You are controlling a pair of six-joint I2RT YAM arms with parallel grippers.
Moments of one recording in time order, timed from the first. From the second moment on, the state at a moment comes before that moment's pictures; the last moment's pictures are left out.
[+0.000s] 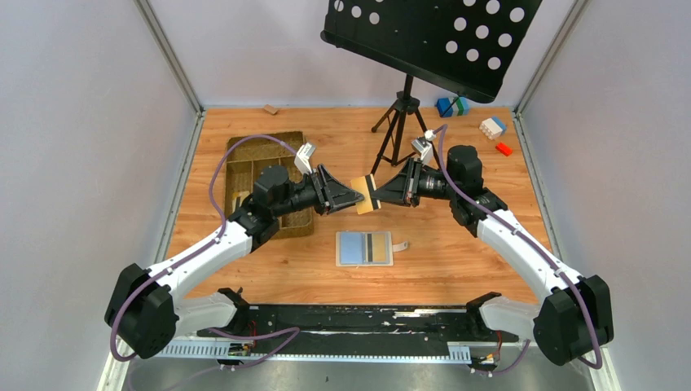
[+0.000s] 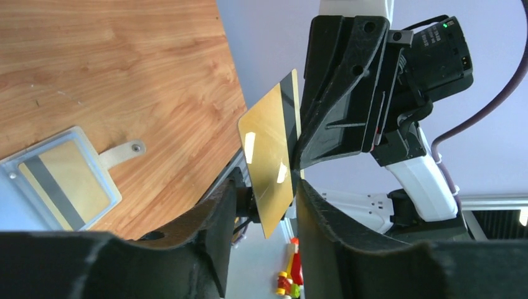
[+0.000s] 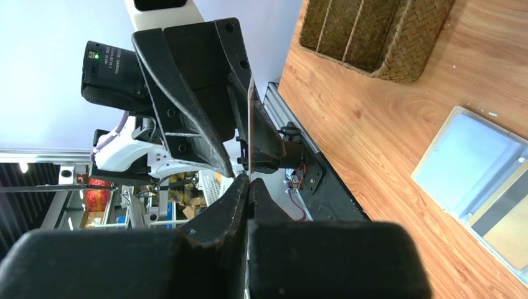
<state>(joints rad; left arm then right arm) -0.62 1.15 0.73 0.28 0.51 -1.14 0.39 1.18 0.86 0.05 -0.86 1.03</state>
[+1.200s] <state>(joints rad) -0.37 1.16 1.02 -0.55 0.35 -0.75 0.38 1.22 0.96 -0.33 -0.71 0.81</state>
